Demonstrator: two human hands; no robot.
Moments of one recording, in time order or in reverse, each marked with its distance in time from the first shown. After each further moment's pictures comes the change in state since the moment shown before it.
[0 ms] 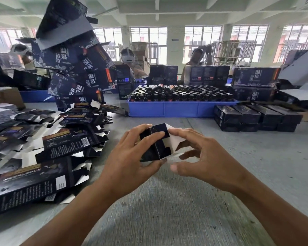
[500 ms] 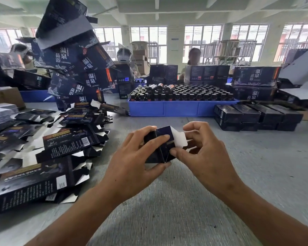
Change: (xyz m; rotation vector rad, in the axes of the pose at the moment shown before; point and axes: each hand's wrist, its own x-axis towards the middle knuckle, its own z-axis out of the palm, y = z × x) left_hand -0.003 0.004 0.006 0.042 0.007 0.051; right_hand 0.001 0.008 0.023 -0.010 0.402 -0.009
